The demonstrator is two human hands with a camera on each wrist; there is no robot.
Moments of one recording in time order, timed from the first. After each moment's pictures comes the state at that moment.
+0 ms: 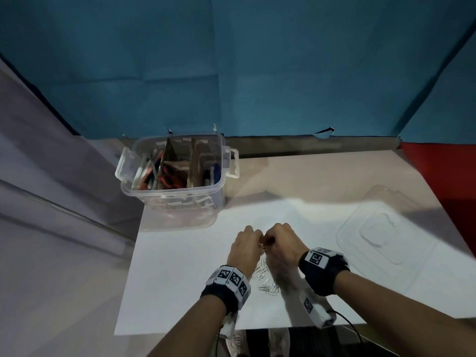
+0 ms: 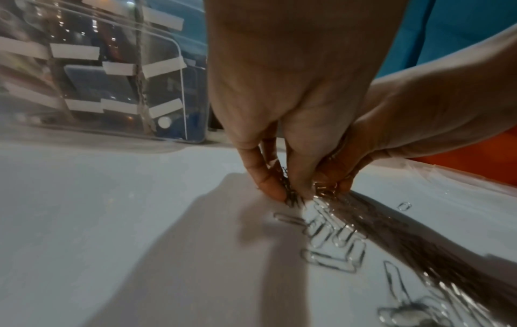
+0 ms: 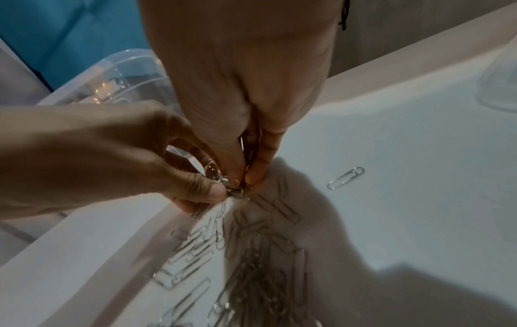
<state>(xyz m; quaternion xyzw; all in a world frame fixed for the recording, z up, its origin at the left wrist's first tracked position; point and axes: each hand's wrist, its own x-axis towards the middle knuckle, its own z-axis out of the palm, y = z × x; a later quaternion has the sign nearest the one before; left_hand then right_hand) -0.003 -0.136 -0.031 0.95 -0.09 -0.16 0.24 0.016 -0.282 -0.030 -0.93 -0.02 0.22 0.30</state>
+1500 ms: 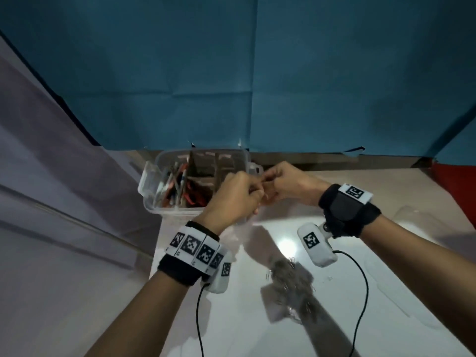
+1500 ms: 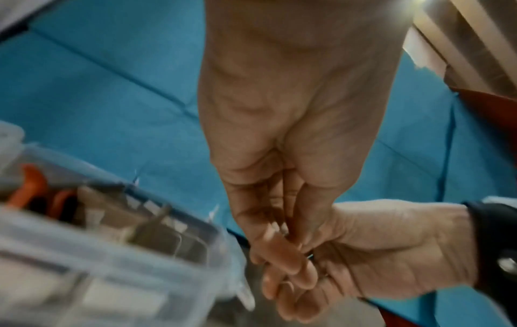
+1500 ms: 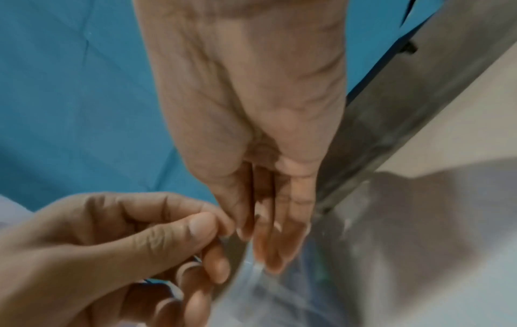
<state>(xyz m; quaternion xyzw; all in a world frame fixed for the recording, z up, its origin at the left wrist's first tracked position) 0.105 -0.056 0.145 0.92 -0.11 -0.10 0.37 0.145 -0.224 0.130 -0.79 -0.05 0.28 0.54</state>
